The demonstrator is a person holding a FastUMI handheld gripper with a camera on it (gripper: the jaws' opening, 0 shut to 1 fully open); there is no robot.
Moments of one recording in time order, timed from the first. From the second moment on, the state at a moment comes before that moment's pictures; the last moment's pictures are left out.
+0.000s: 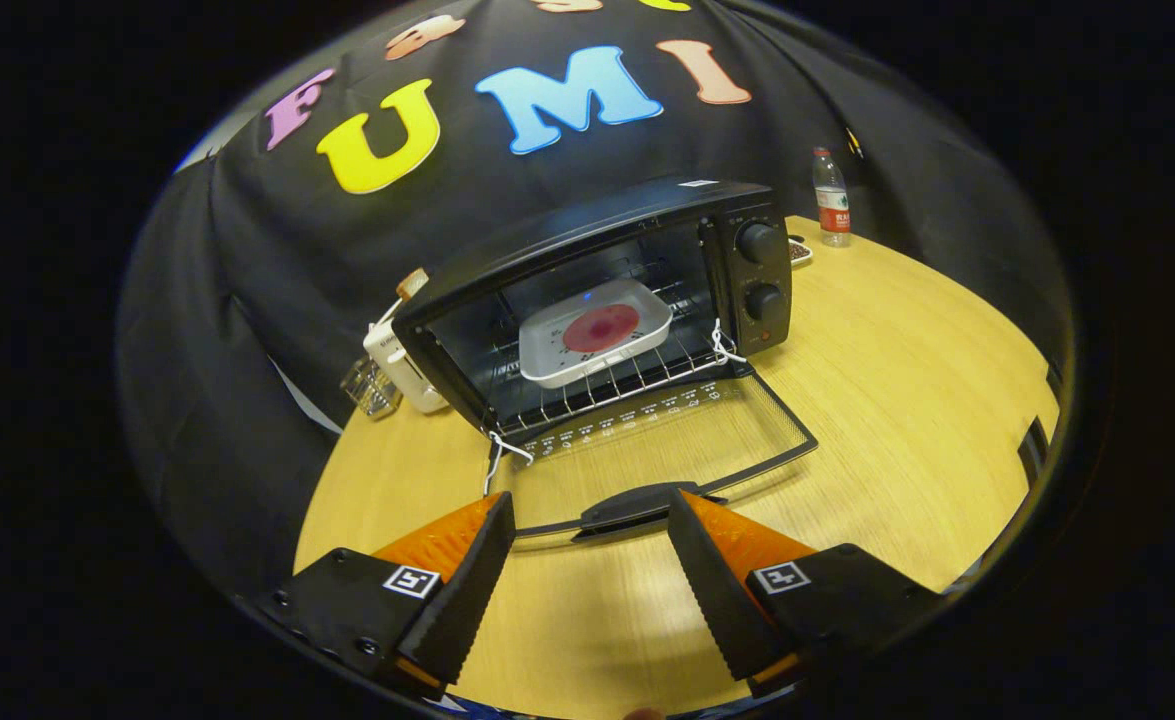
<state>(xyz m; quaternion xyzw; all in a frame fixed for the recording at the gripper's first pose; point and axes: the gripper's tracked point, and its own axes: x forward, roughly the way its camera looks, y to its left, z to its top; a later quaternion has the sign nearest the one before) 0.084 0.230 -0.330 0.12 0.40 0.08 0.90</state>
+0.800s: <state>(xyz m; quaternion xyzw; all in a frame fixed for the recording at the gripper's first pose) 0.071 0.220 -0.407 0.00 0.52 0.10 0.85</state>
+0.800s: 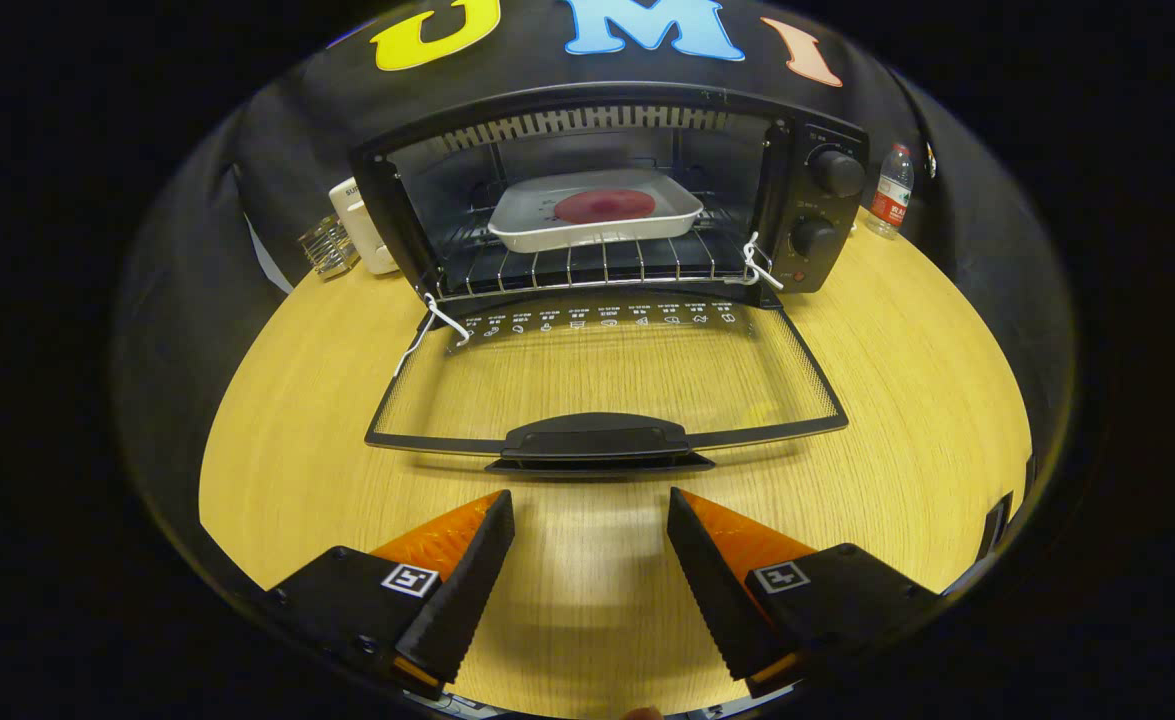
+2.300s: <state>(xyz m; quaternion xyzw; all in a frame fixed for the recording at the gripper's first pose) 0.090 0.221 -0.341 0.01 0.39 0.07 0.92</state>
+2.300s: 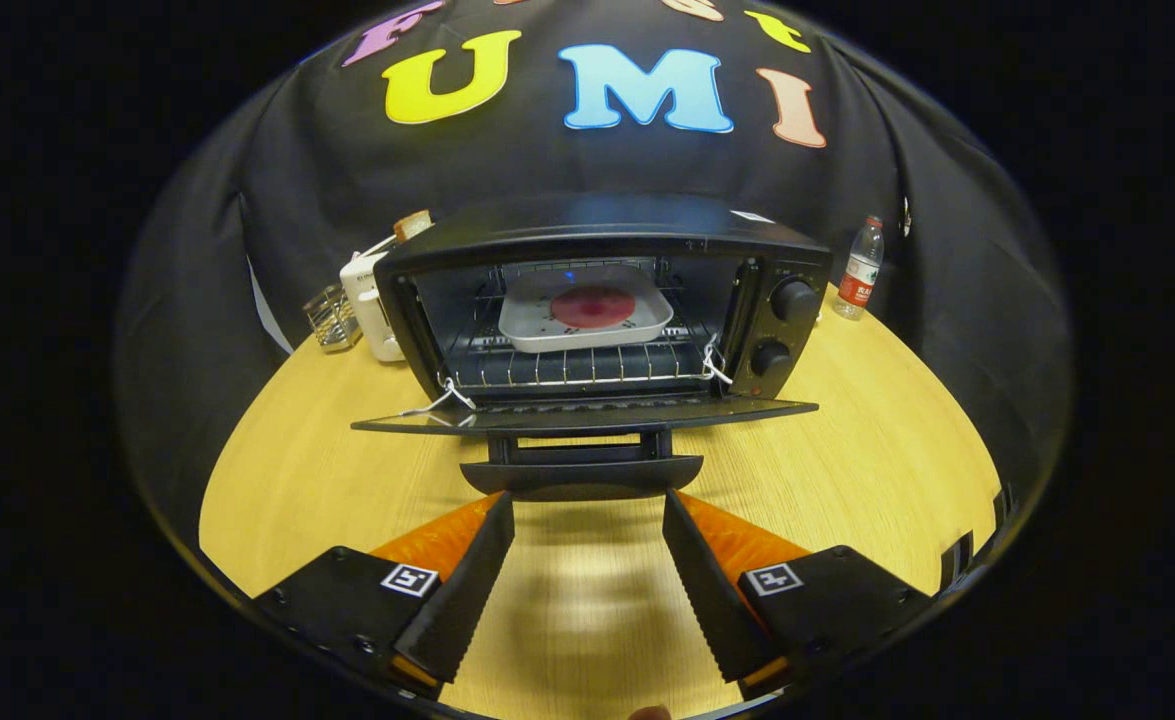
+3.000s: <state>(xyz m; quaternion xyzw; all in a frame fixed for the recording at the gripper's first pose) 0.114 0.208 -0.232 -0.02 0.24 0.10 0.97</state>
